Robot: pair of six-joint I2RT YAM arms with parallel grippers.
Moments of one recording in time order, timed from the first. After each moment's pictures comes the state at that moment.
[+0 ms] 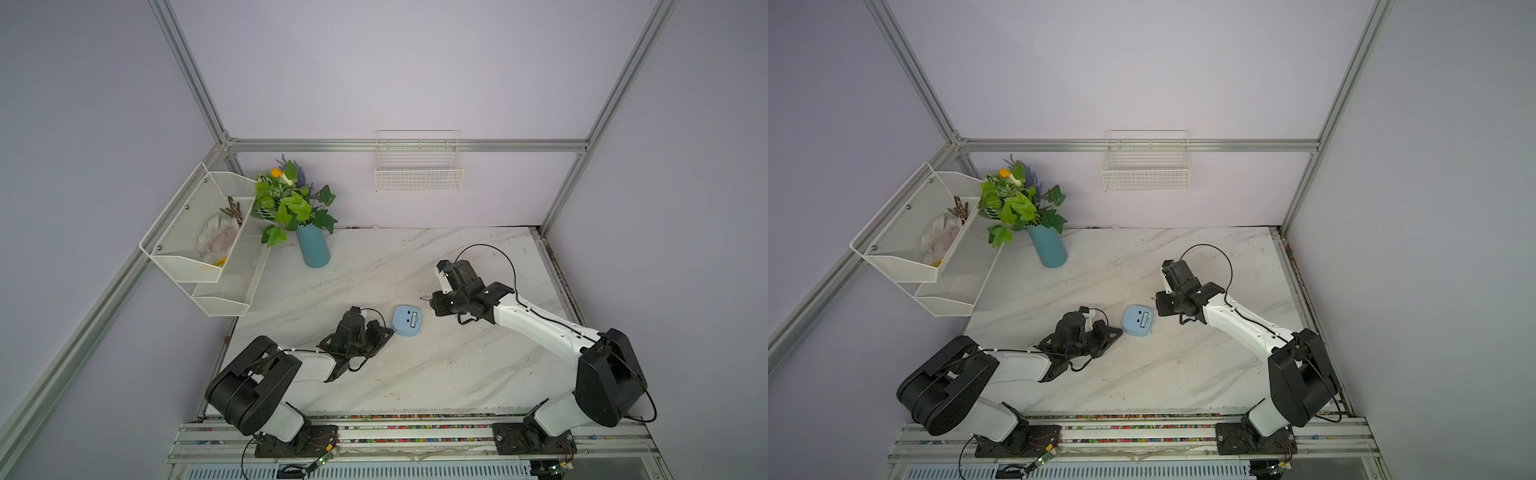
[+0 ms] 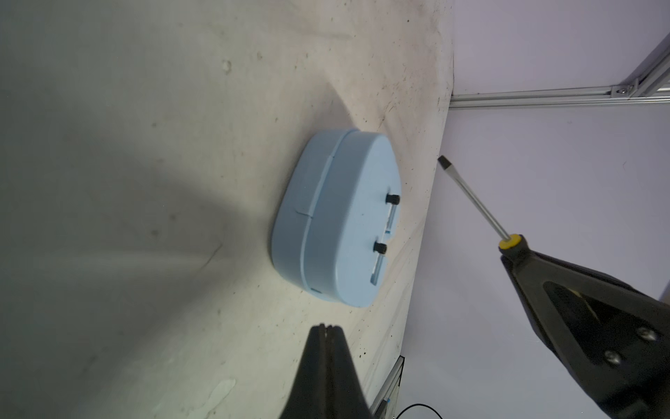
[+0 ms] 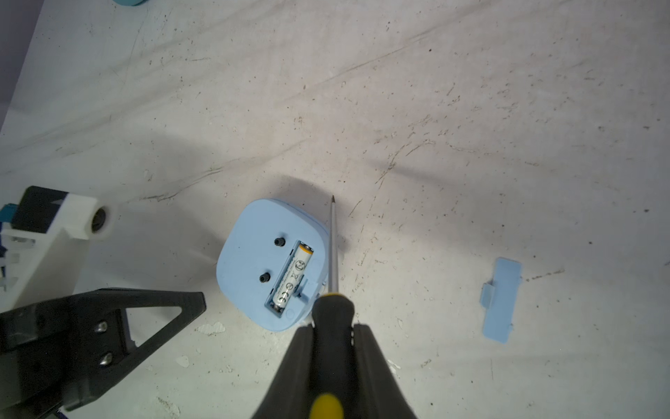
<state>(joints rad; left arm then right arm) -0.58 1.55 0.38 0.69 0.31 -1.27 0.58 1.54 1.13 -0.50 -0.07 0.36</state>
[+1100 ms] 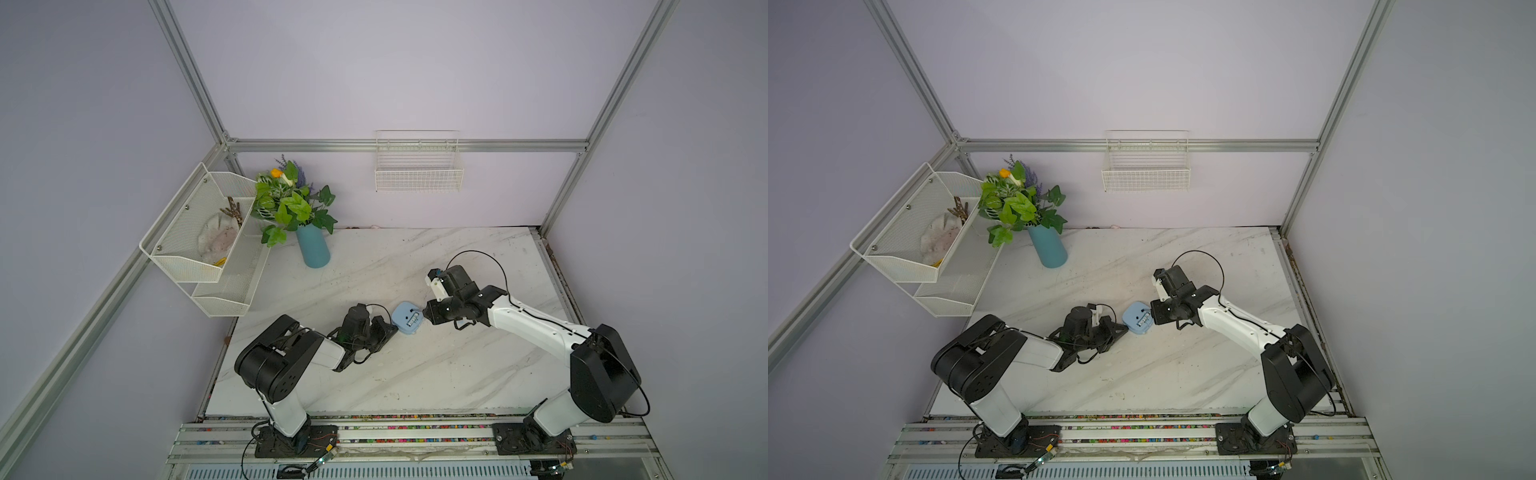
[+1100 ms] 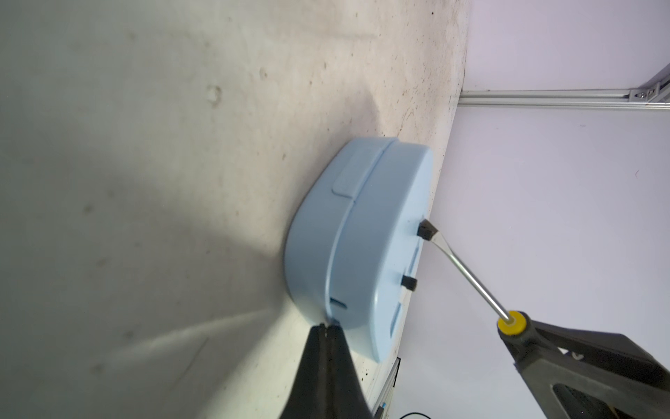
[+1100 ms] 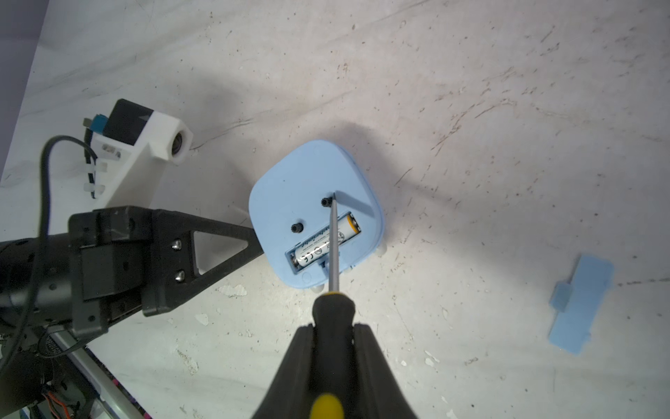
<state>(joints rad) -0.54 1.73 0.47 0.77 0.38 -1.28 0.60 1.56 1.10 -0.49 -0.19 0.33</state>
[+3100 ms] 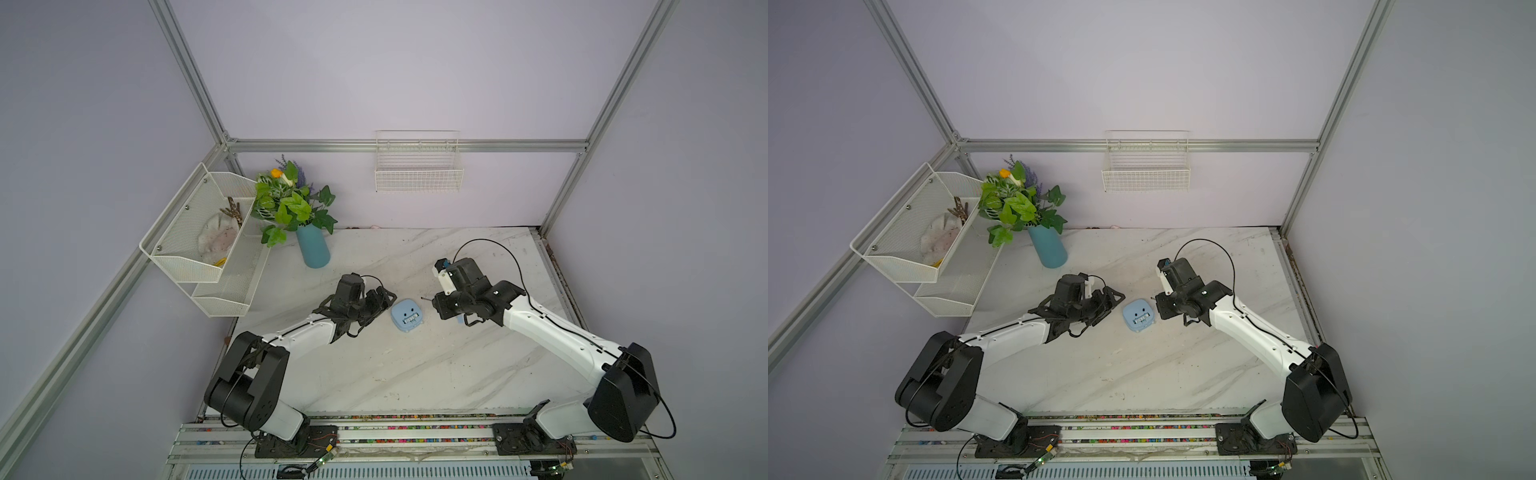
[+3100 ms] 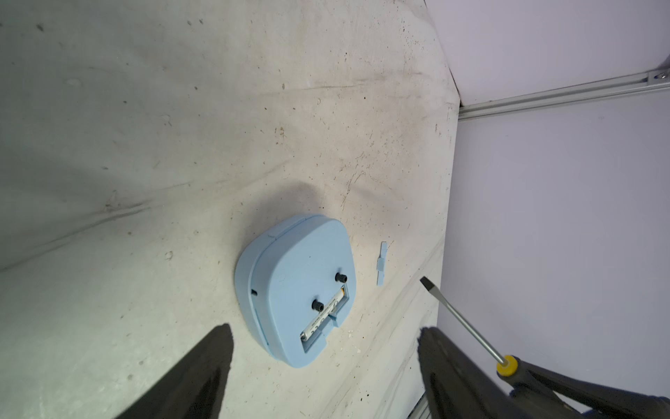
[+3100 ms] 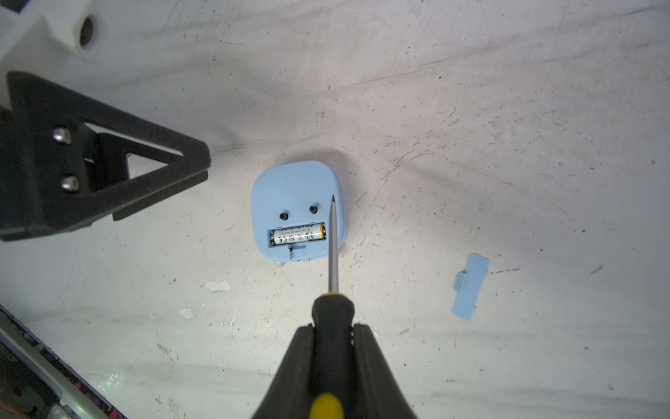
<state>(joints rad) -0.44 1.54 0.81 0.13 0.35 -0.96 0.61 1.45 1.18 -0.65 -0.04 0.22</state>
